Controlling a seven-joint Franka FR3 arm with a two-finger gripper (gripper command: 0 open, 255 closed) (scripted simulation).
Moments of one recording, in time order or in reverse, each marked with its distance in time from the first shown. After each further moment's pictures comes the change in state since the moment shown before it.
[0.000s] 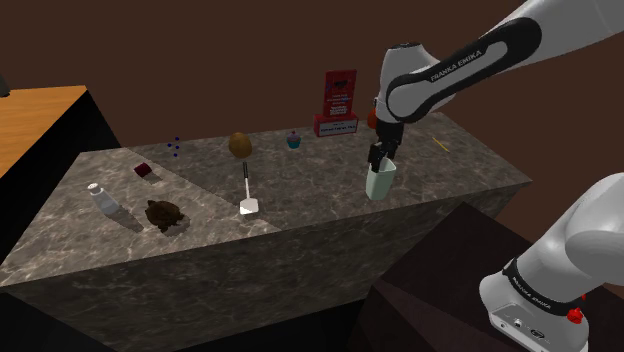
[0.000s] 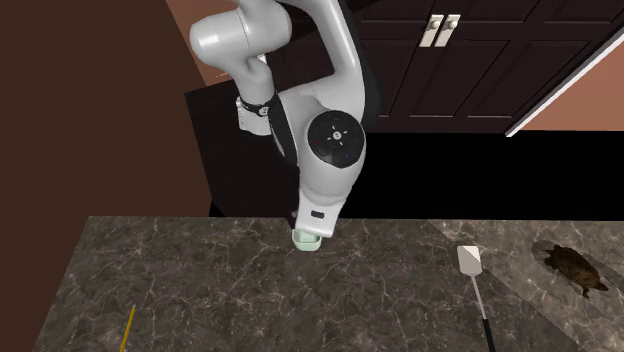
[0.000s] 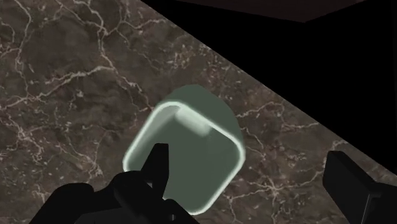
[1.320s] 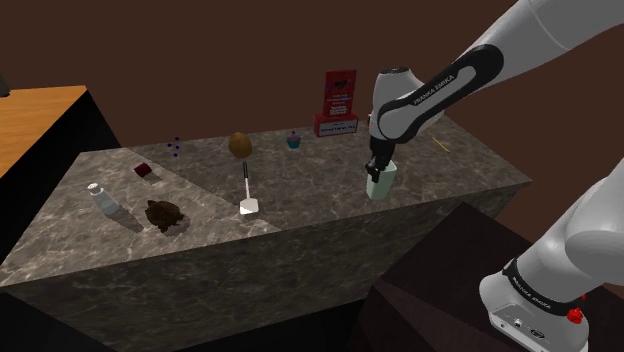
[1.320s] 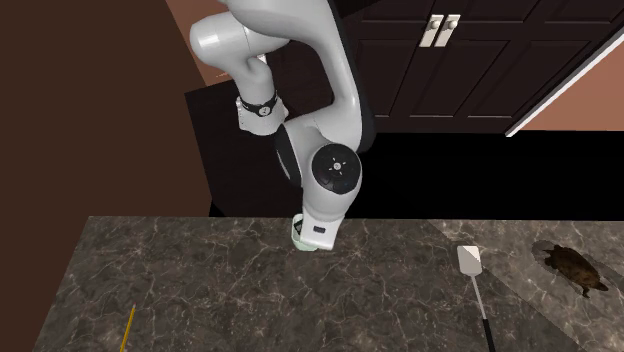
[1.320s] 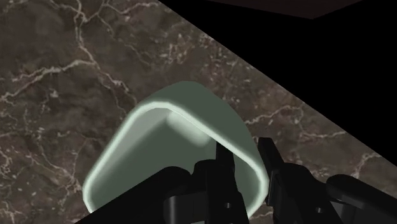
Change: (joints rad) arm -0.001 0.142 -0.001 -0.004 -0.016 0.142 0.007
